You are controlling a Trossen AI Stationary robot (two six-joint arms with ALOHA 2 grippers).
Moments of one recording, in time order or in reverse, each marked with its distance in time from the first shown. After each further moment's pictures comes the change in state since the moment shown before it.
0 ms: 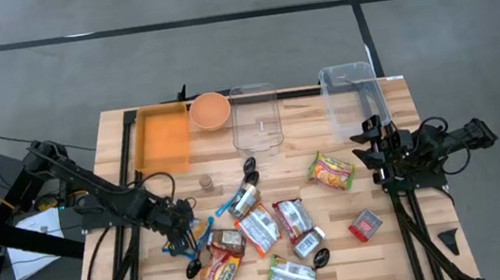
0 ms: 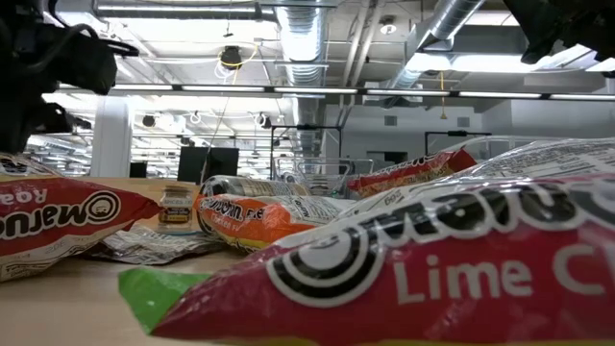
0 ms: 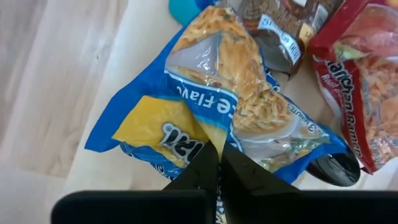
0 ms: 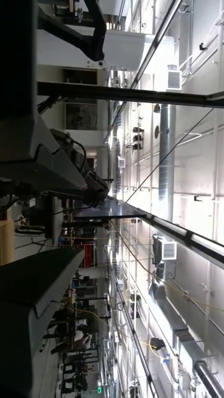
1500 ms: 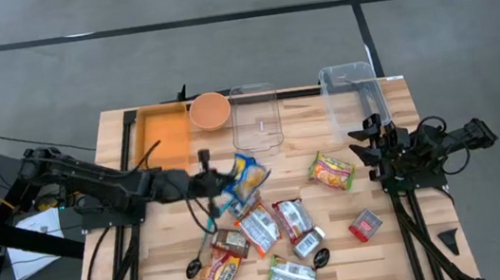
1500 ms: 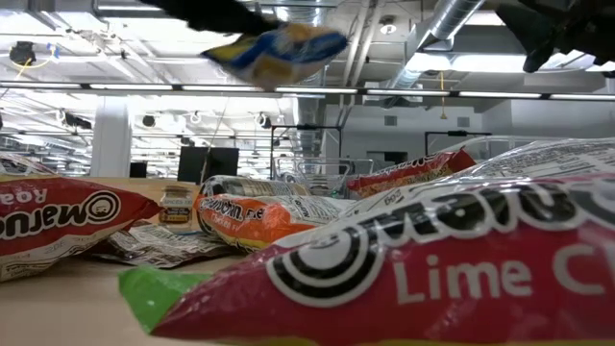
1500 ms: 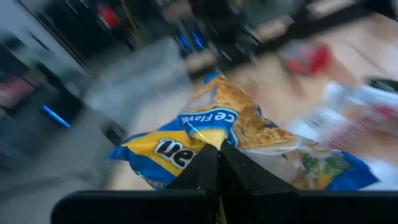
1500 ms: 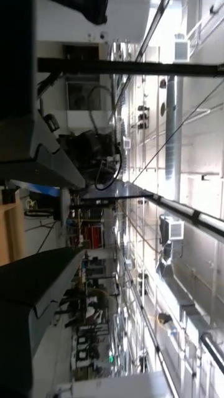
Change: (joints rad) left arm 0.317 0.031 0.093 0.947 -0.403 1.309; right arm 0.000 0.000 0.000 -0.018 0.103 0.001
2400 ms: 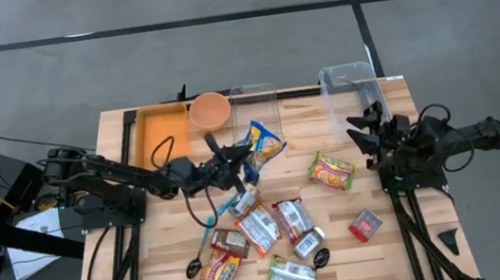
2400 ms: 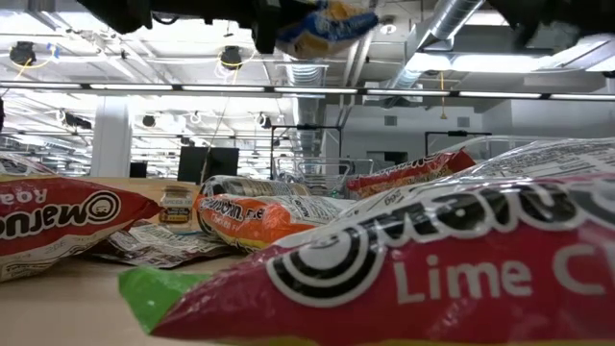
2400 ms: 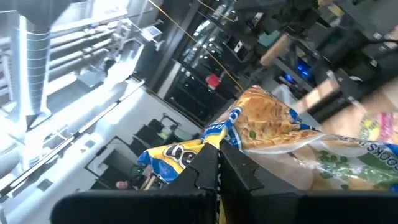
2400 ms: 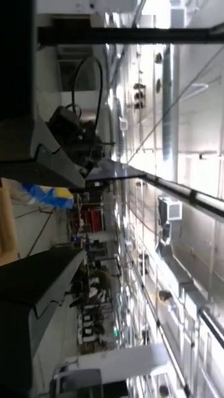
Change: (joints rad) left arm 0.086 0.247 0.001 0.698 -0.079 0.608; right arm -0.123 0.283 0.214 0.048 -0.041 0.058
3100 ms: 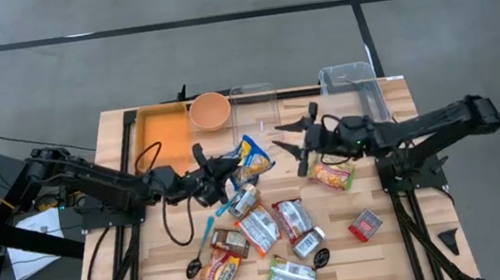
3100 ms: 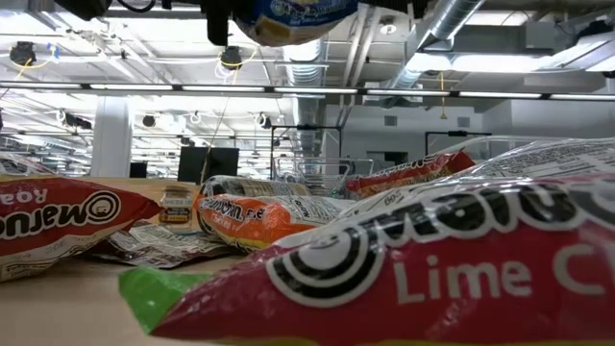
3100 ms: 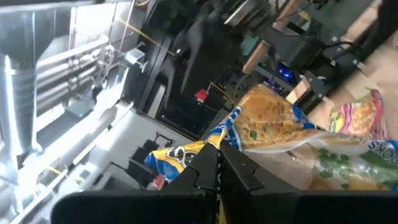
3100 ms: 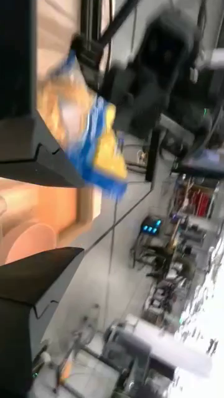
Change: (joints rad) left arm -0.109 -0.166 -0.103 -0.121 0.000 0.137; right arm -0.016 0.854 0.615 -0.284 0.094 -0.106
